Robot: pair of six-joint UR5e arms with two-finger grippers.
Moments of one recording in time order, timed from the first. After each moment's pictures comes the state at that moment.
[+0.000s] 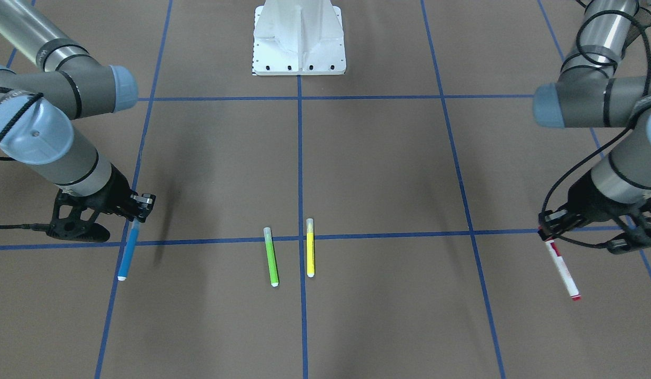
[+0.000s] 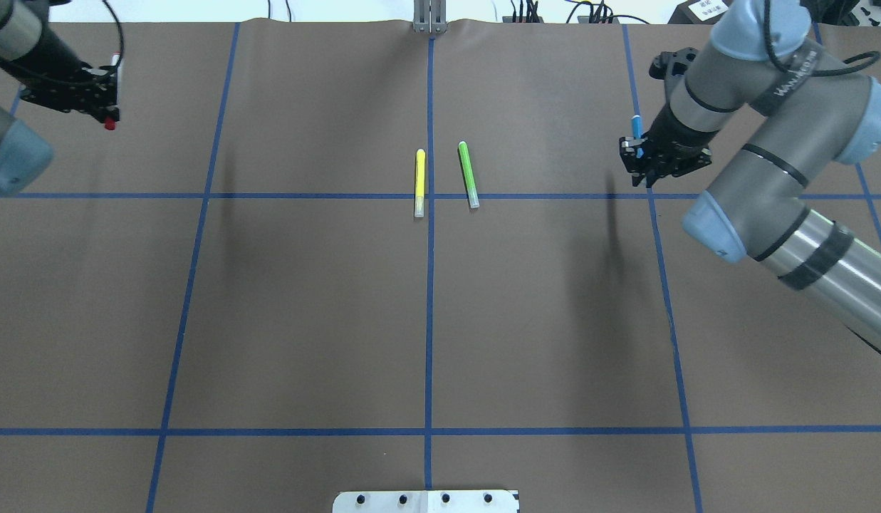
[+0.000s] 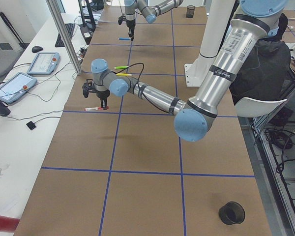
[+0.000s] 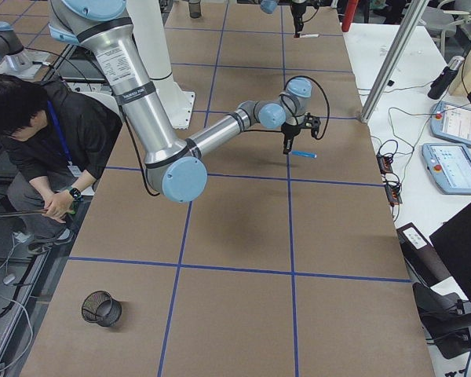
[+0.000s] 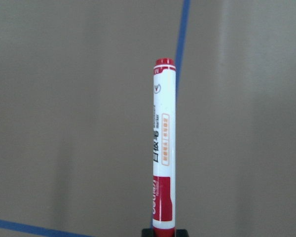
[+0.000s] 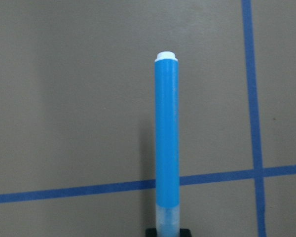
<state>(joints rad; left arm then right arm) -1.18 -1.97 -1.50 -1.76 -2.22 -0.76 0.94 -1.14 1.63 -1.52 2.18 0.89</state>
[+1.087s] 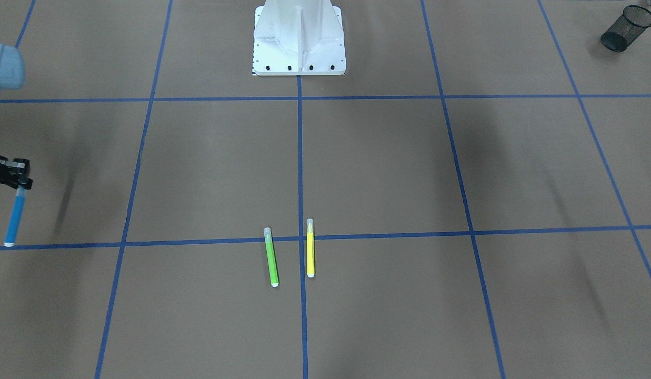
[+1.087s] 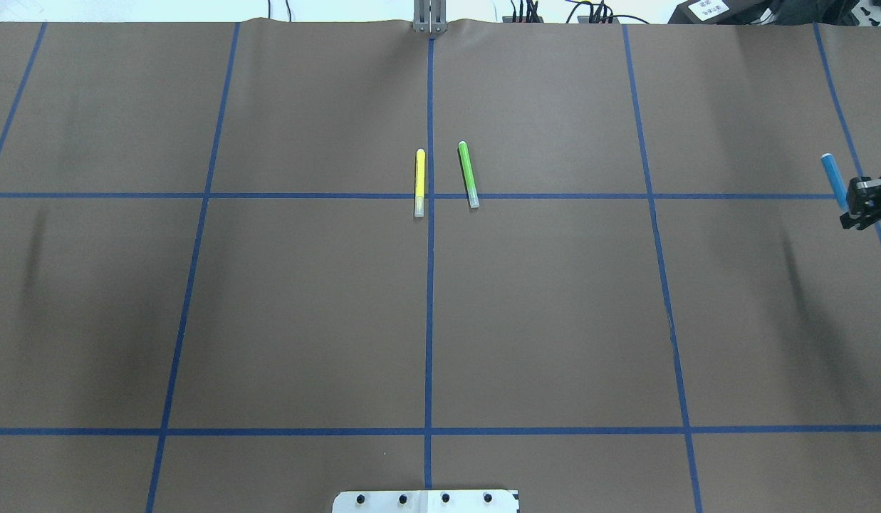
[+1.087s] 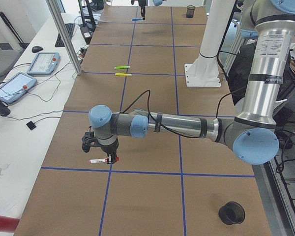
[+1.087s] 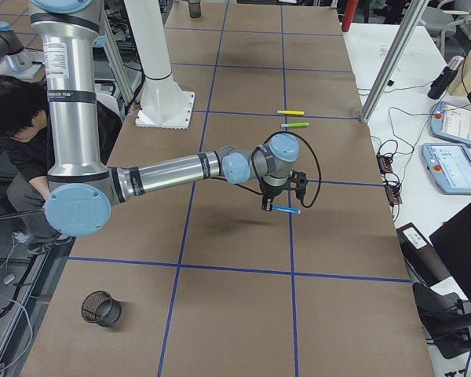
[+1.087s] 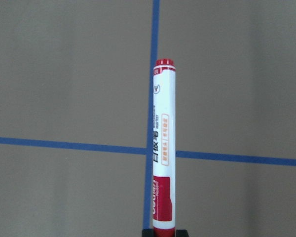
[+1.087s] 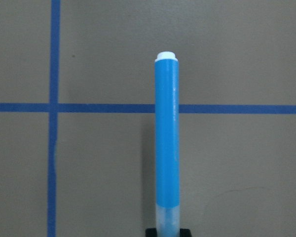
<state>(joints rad) -1.55 -1.69 -1.57 -1.45 -2.28 -0.10 1.25 -1.58 1.77 -1.55 2.35 0.44</state>
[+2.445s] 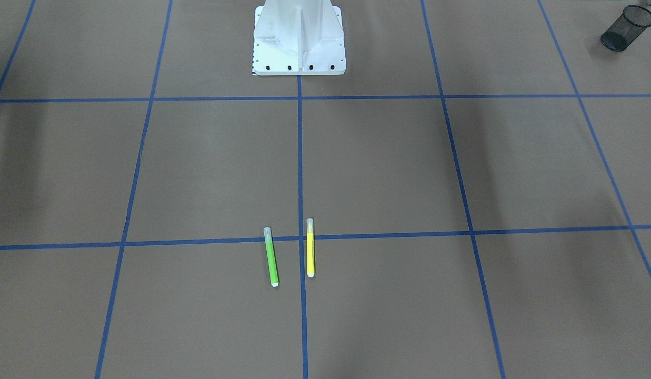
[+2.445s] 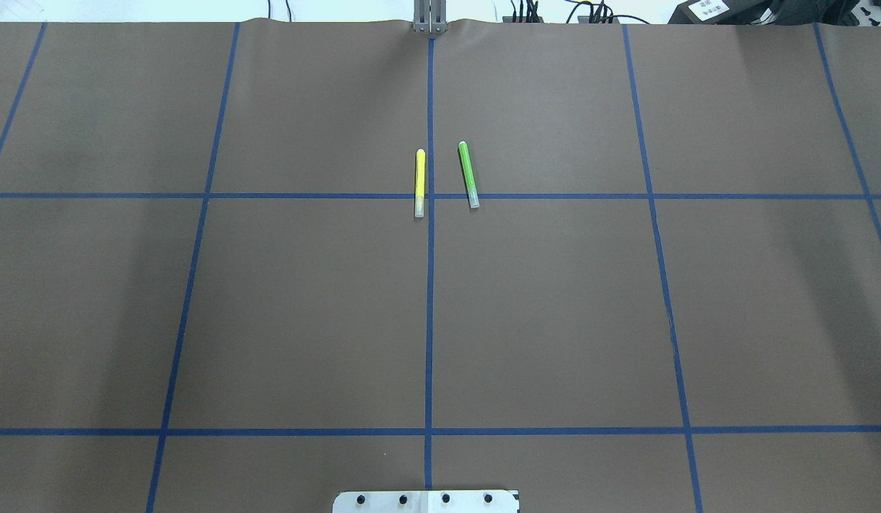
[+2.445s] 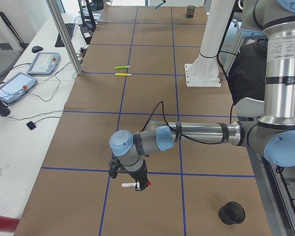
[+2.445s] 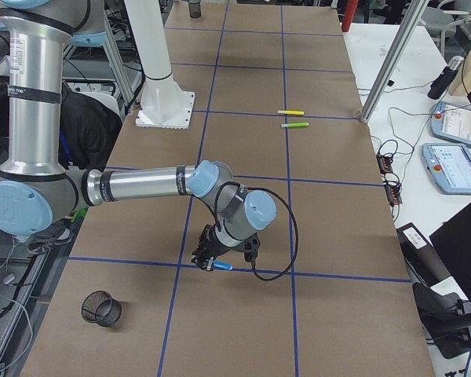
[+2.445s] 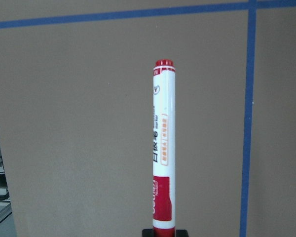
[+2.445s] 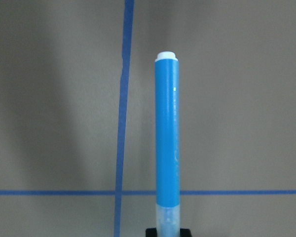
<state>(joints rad) -1.60 -1.51 -1.63 -1.22 -2.20 0.27 1.54 -1.68 1.81 -2.42 2.18 -0.46</state>
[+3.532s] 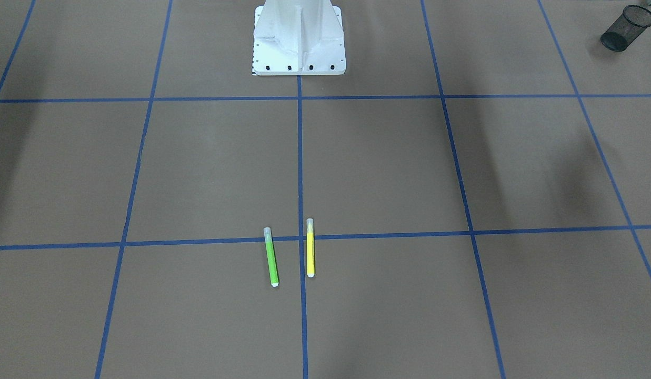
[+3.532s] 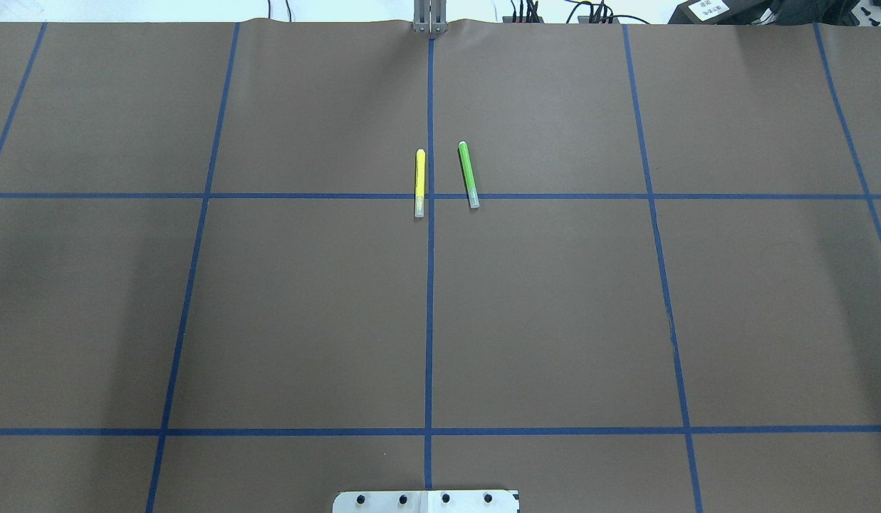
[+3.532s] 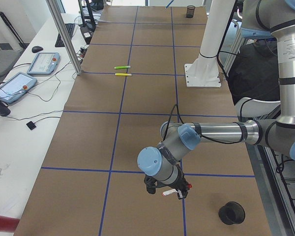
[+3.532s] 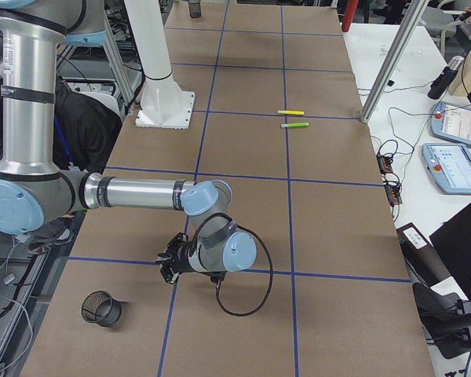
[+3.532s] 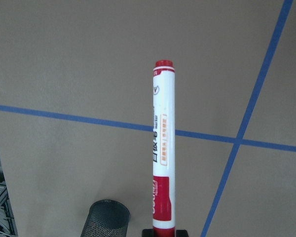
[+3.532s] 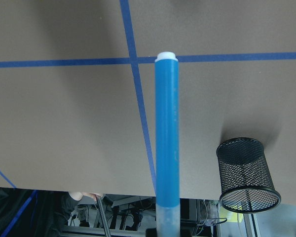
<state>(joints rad) -1.72 -1.36 -1.77 -0.81 -2.16 0.46 1.62 -1.69 1.69 -2.66 2.17 -0.73</state>
